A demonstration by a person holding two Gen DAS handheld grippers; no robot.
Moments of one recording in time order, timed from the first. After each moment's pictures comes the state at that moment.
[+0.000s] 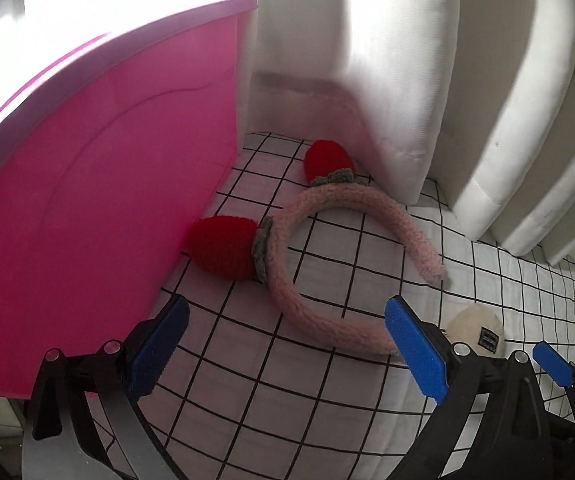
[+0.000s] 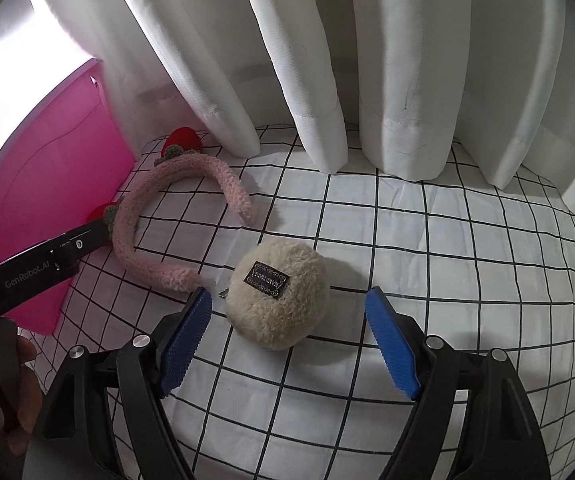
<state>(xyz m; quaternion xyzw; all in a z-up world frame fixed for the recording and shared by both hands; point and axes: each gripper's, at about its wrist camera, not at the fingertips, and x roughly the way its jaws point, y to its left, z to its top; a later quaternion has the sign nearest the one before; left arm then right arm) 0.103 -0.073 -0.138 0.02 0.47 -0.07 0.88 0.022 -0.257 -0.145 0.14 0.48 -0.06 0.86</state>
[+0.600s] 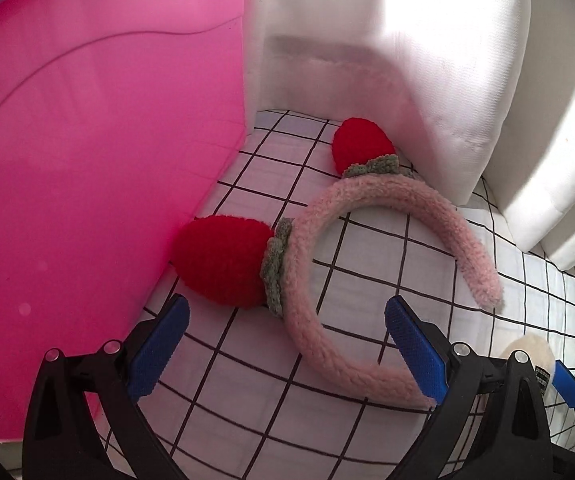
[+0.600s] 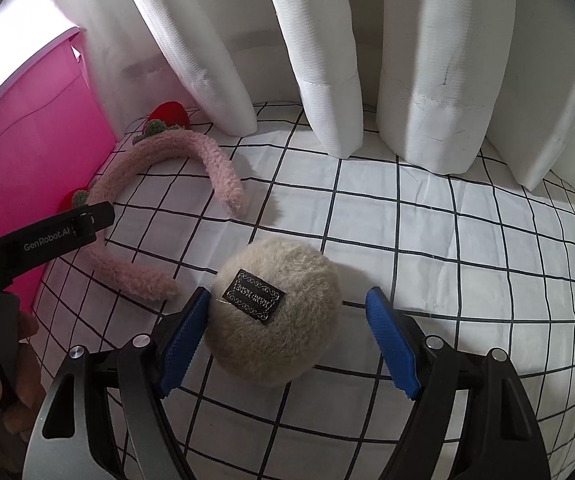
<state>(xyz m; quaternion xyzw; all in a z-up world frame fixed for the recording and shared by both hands) 0.146 -0.077 -0.180 0.03 0.49 -0.05 0.87 0.052 -0.253 -0.176 0.12 0.50 -0.05 0.86</state>
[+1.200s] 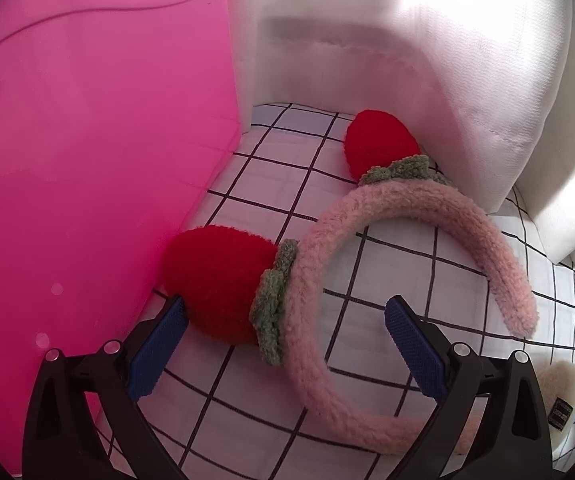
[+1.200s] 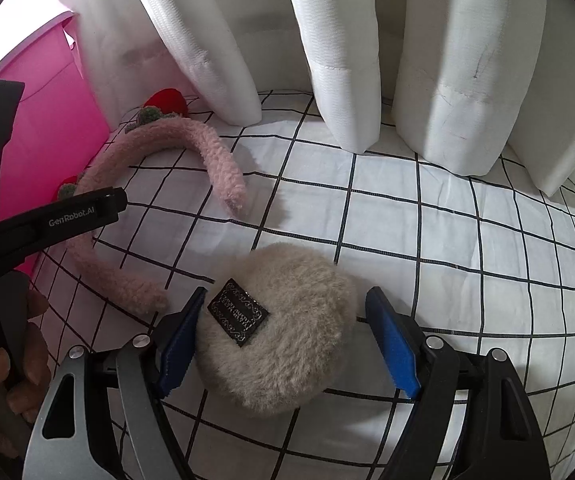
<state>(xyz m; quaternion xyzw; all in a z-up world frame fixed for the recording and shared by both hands) 0.174 -0.083 -0.201 0.05 0.50 -0.03 0.87 0.078 -0.246 -0.192 0.11 0.51 -0.05 0.85</state>
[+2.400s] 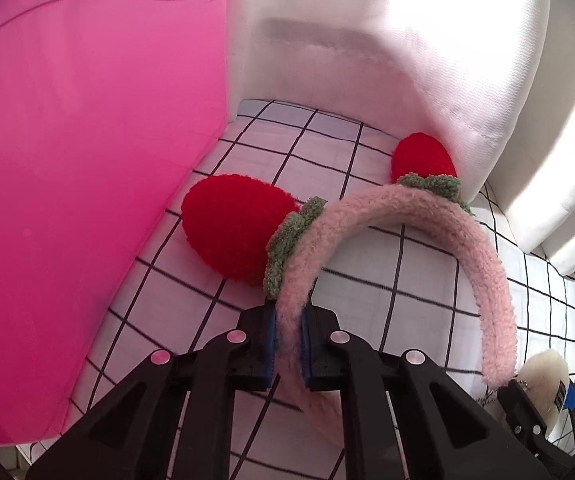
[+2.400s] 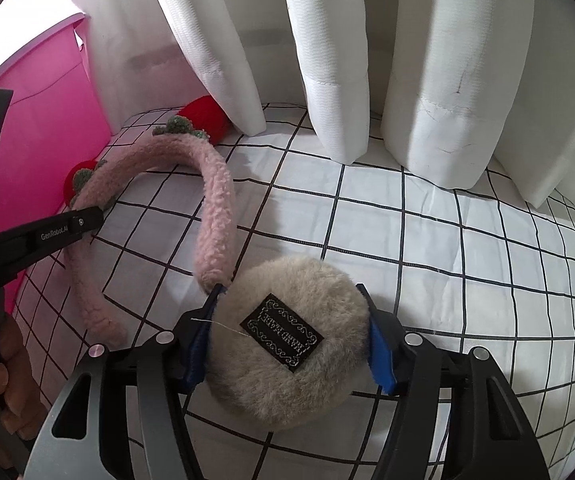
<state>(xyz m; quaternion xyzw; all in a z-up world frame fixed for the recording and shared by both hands) 0.133 -0.073 -0.193 0.01 0.49 -0.07 0.87 0.053 -0.253 -0.188 0.09 0.48 -0.06 0.87</state>
